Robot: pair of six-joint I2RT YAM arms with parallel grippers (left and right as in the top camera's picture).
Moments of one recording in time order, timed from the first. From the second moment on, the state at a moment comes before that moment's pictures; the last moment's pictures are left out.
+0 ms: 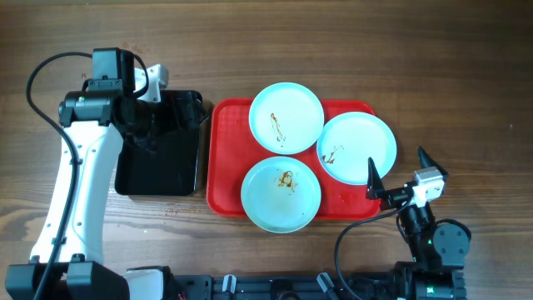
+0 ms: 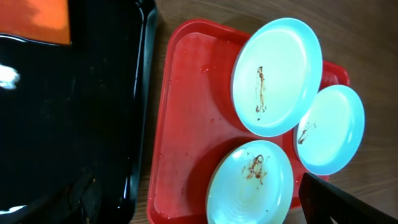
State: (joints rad) left arm 0.02 1.48 1.31 -1.05 0.41 -0.22; right arm -0.06 0.01 0.01 0.02 -0.27 -0.06
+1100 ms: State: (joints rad) left arm 0.02 1.76 1.31 -0.68 -0.05 -0.24; right arm -0.06 0.01 0.01 0.02 -0.27 -0.06
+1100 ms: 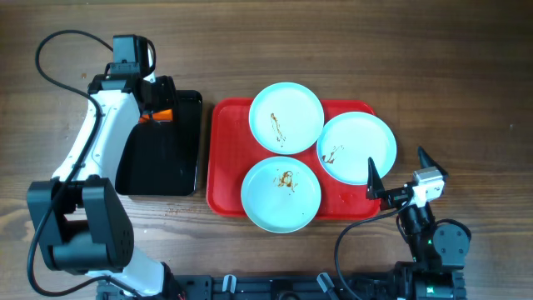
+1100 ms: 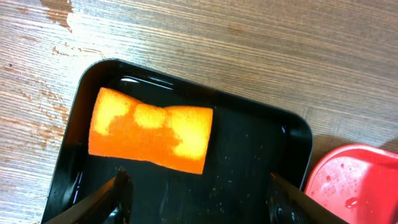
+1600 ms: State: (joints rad) left arm 0.21 1.91 1.31 -0.60 -0.04 -0.28; right arm -0.06 0.01 0.01 0.02 -0.27 -0.06
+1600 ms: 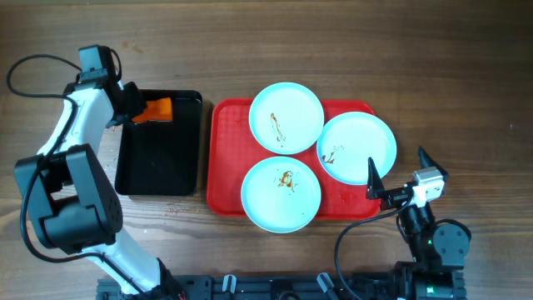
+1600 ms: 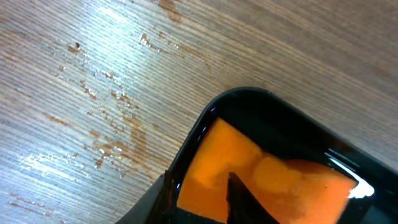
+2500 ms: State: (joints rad) left arm 0.15 2.00 1.32 -0.63 0.11 -0.47; right arm -0.06 0.01 0.01 0.02 -0.27 -0.06
